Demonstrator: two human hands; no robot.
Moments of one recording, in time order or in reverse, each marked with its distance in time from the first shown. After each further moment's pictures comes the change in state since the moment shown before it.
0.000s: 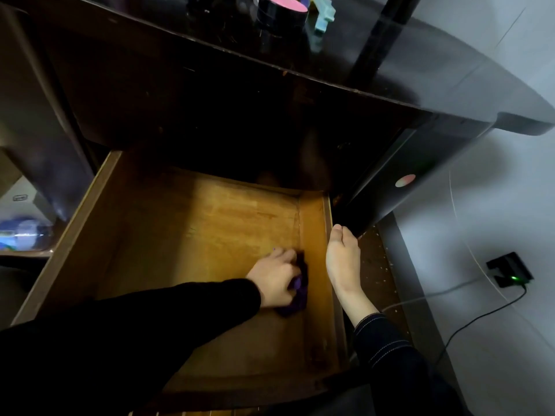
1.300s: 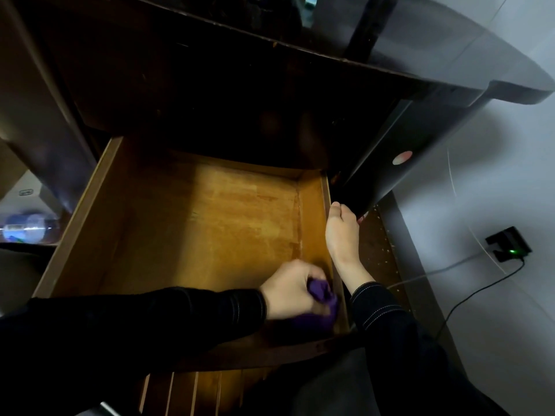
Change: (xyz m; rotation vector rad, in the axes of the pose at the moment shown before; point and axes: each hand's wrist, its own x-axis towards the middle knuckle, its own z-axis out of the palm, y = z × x) left_hand -0.050 0.066 -0.027 -0.859 -0.071 -0.085; right_hand -0.002 -0.004 0.000 0.027 -0.004 0.011
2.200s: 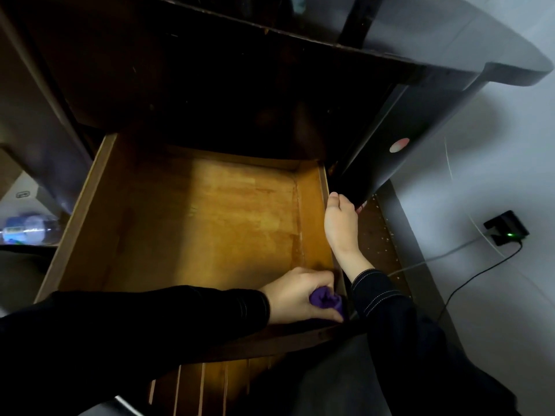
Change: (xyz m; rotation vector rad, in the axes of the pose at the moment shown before) left_hand -0.009 -0.011 0.016 0.210 -0.080 0.317; right_hand -0.001 -0.001 0.001 -0.022 0.010 -0.010
